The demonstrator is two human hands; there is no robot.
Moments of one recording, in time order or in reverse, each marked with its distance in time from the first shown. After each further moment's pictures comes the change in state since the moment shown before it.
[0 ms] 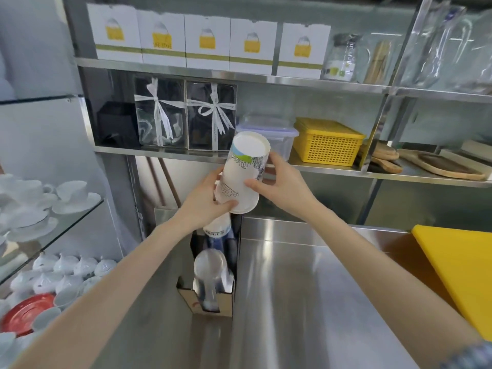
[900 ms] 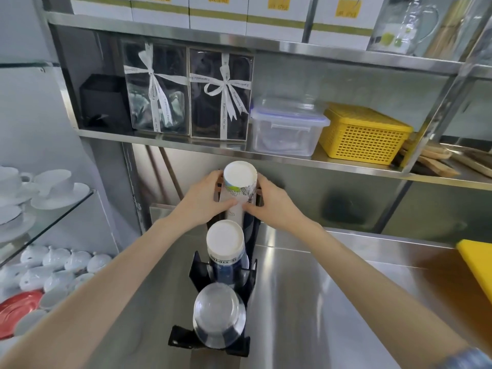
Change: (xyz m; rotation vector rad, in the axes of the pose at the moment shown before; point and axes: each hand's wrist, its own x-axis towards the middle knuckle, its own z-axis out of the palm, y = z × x) left_hand 0.083 -0.081 0.016 0.158 -0.062 -0.042; right_hand 0.084 0.089 0.087 -0.122 -0.218 0.098
